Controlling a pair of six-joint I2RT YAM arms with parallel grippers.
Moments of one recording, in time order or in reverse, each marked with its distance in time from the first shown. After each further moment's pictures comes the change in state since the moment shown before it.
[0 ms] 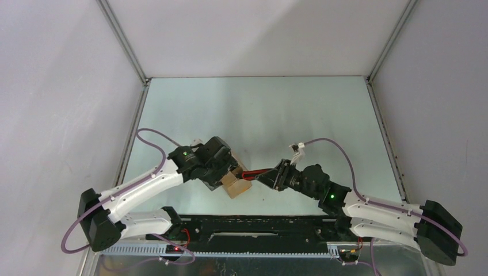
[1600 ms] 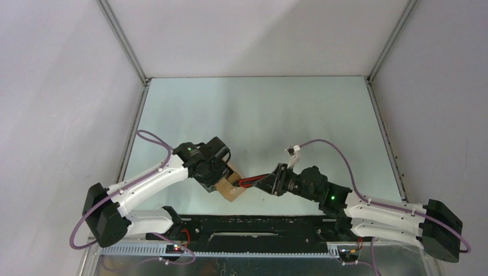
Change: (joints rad) left arm 0.062 0.065 -0.002 -0.172 0.054 -0.017; right arm 0.061 -0.010 0.051 -0.098 -0.034 -0.031
